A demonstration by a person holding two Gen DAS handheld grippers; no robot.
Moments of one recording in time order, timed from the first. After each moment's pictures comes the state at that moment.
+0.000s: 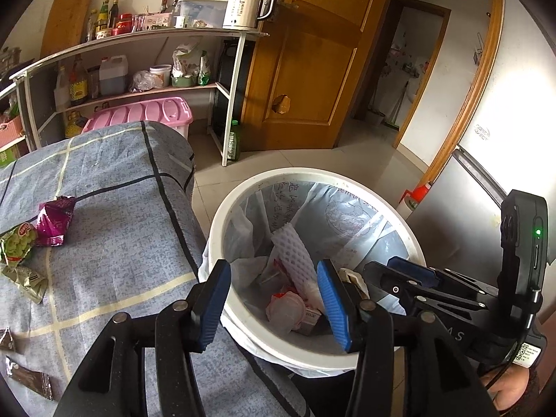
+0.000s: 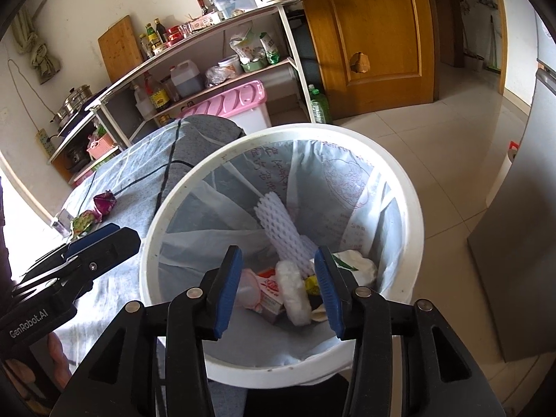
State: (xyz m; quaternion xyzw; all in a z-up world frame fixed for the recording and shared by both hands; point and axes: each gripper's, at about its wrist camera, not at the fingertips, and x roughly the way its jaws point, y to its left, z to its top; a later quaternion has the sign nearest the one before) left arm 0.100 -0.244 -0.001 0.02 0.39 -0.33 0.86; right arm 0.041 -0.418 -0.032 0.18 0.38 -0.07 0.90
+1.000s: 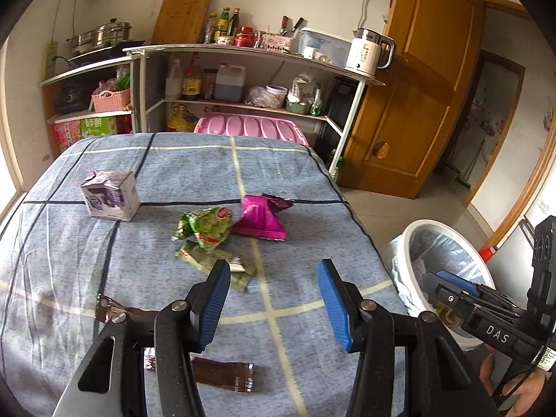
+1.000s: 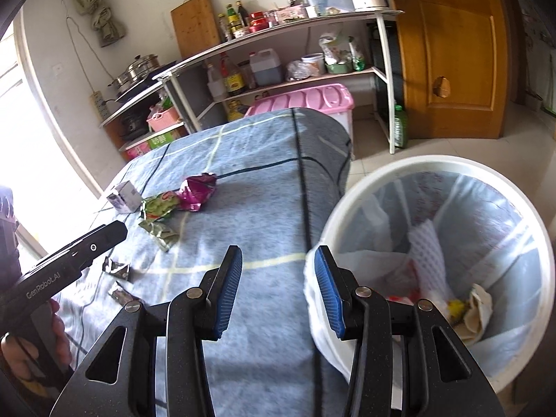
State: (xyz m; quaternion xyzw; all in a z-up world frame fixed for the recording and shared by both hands) left arm 0.133 -0.051 0.013 -0.05 0.36 -0.16 0.92; right arm 0.107 -0.279 -0.013 0.12 0.37 0.05 0.92
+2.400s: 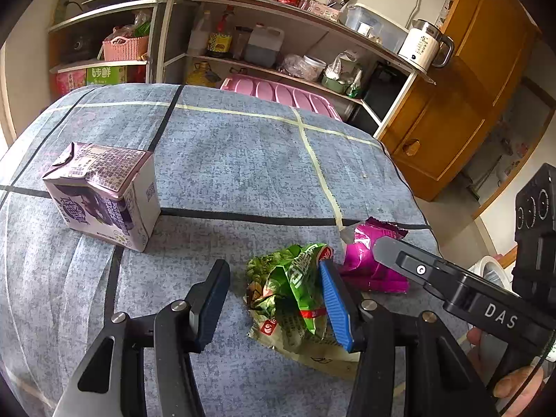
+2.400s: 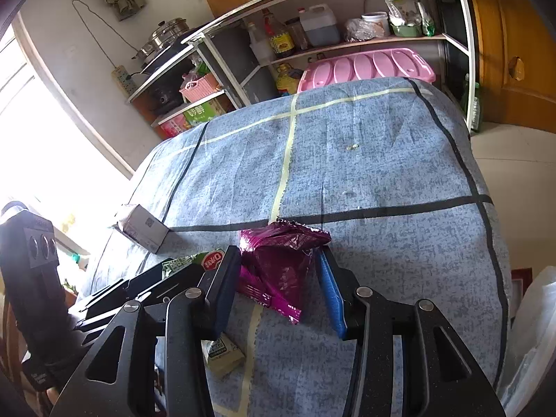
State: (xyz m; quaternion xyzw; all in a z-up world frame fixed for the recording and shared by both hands) left arm 0.263 0.003 -0.055 -0.10 0.44 -0.14 0.88; right arm 0.270 -0.191 -0.053 0.16 0.44 0.16 0.87
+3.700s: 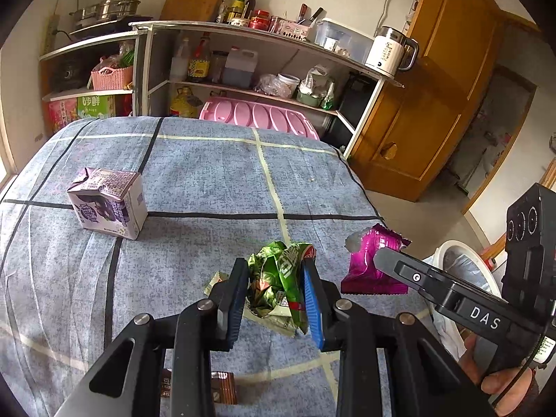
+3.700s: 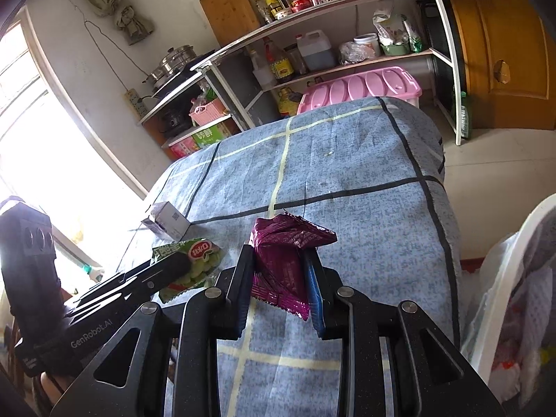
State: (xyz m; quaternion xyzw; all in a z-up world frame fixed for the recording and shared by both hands) left arm 0.200 -0.019 -0.007 -0.08 0.39 -0.17 0.90; right arm 0.192 -0.228 -0.023 0.18 0.38 0.15 0.90
